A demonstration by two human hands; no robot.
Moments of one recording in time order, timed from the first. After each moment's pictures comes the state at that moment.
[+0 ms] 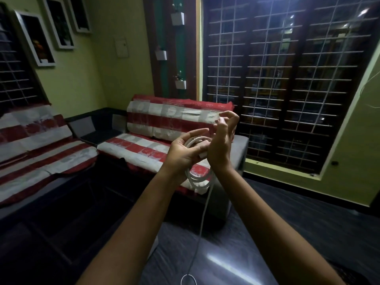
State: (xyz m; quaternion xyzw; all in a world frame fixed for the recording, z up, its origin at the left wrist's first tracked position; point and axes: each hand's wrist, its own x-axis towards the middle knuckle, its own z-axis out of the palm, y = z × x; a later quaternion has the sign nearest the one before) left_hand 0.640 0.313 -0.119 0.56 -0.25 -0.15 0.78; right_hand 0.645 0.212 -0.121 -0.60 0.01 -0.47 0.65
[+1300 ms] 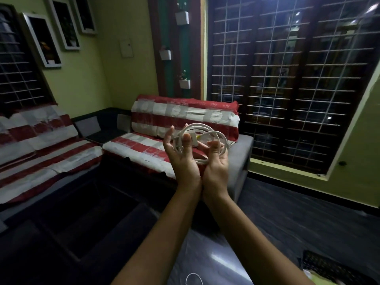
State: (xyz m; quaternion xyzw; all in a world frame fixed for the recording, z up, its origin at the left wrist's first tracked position) left_hand 0.631 0.290 -0.144 0.43 -0.12 0.15 0.88; right_hand 0.609 0.259 -0.154 -0.43 0.00 -0.32 0.85
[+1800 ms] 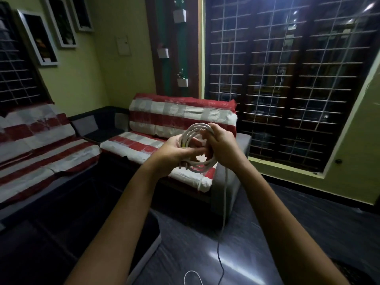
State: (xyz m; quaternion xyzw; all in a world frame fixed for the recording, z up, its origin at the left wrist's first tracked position) left_hand 0.655 0.348 -0.109 0.70 -0.32 -0.17 0.62; right_hand 0.625 0.190 -0.117 -0.82 -0.03 -0.23 0.51
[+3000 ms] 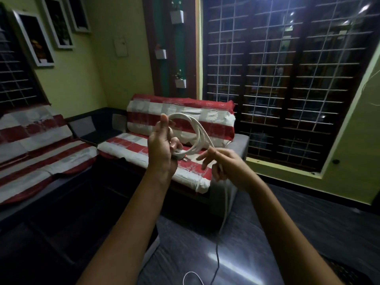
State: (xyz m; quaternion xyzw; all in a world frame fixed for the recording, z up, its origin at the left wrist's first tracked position) left_hand 0.668 0.327 -0.110 0.39 -0.14 -0.01 0.91; right_hand 0.607 0.165 -0.151 -0.74 -0.13 -0.07 0.66
